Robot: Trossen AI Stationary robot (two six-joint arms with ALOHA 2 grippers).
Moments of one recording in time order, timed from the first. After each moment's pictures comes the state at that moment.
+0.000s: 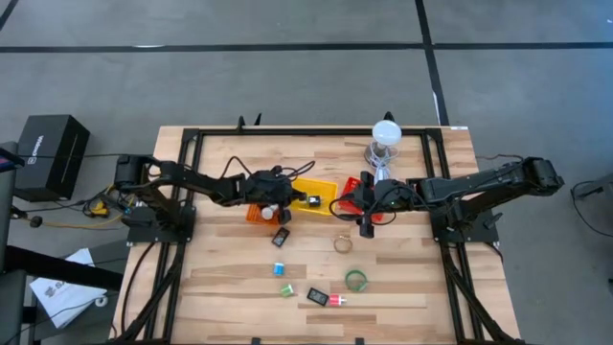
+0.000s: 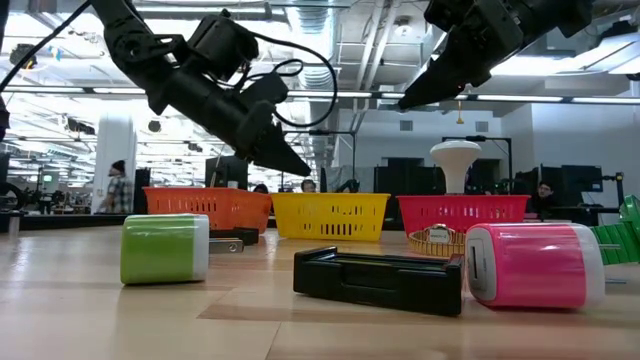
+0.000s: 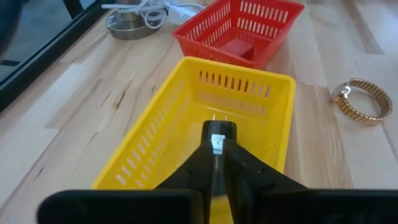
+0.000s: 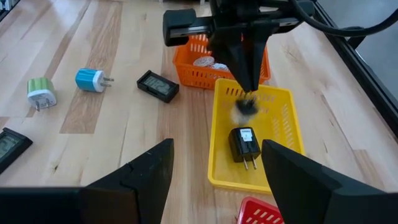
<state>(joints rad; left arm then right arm) 0.14 1.61 0.64 0.47 -0.11 0.02 0.09 1.20 0.71 -0.09 0.18 -0.02</state>
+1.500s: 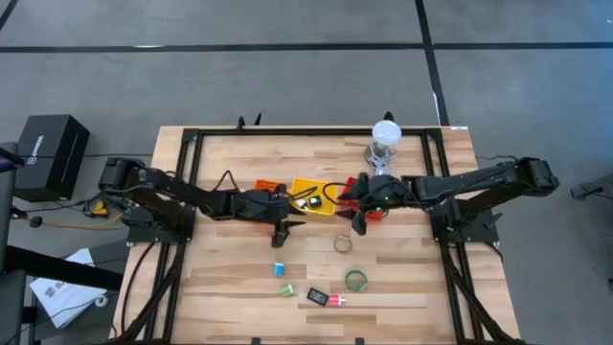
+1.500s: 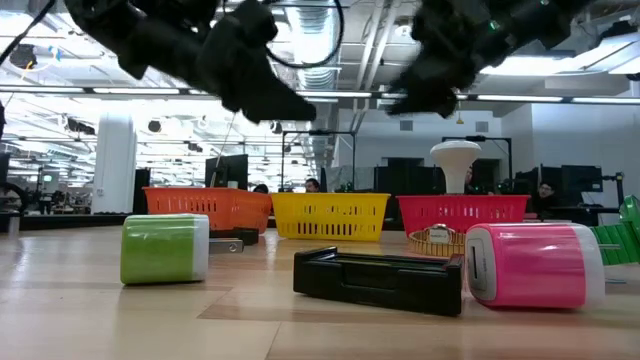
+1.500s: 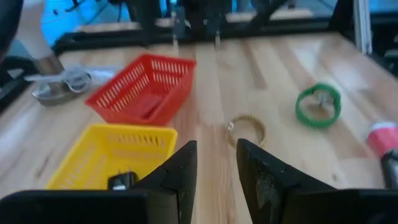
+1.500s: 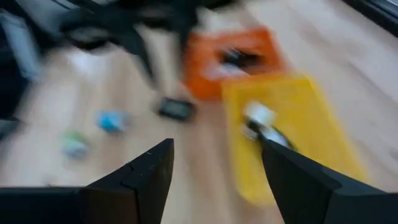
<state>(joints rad) -0.07 1.49 0.64 0.48 -0.11 0.04 0.06 1.27 0.72 0.03 0.08 0.27</state>
